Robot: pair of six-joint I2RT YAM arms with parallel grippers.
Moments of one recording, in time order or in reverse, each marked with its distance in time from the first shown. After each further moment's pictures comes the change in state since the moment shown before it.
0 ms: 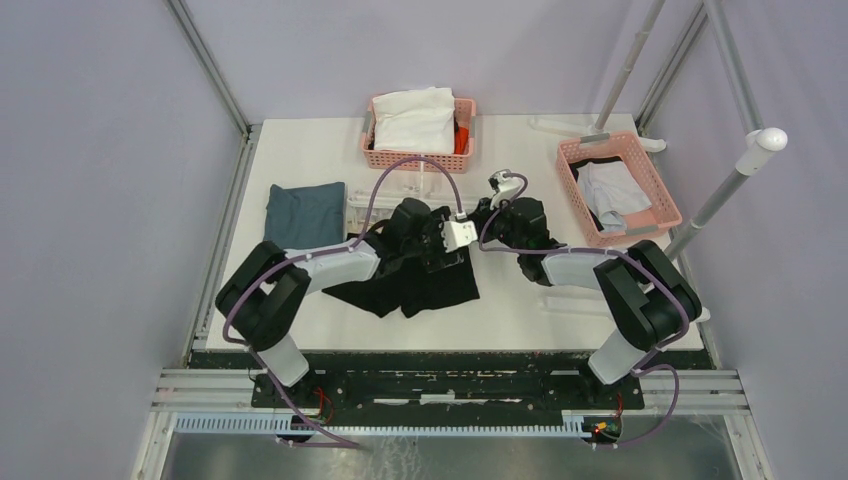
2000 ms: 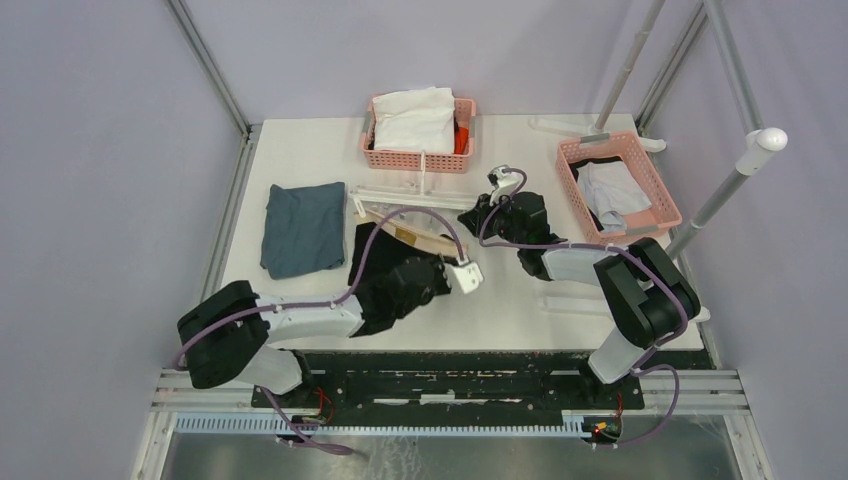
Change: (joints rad) left arm -0.244 -0.245 -0.212 0.227 -0.537 -0.065; right arm -0.027 0.023 0.048 -0.036 -0.062 -0.015
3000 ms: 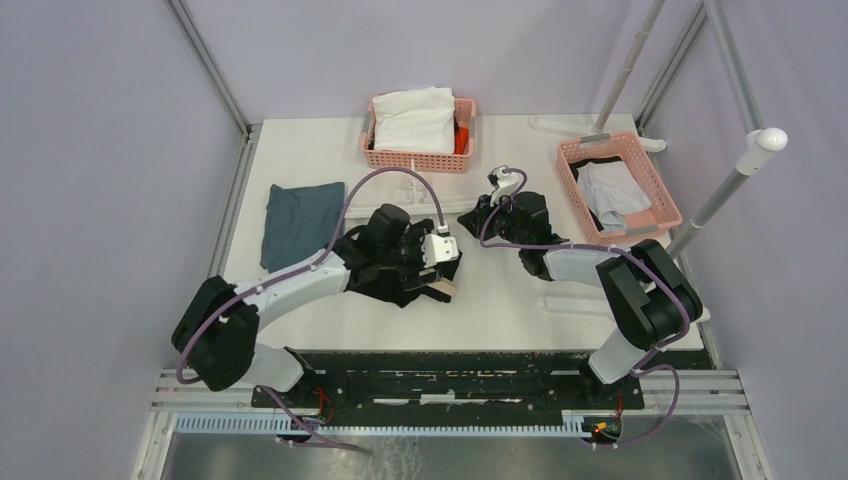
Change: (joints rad) left arm 0.253 -0.040 0.142 -0.513 0.611 0.082; right arm -0.004 -0.014 -0.004 -0.016 -0.035 -0.003
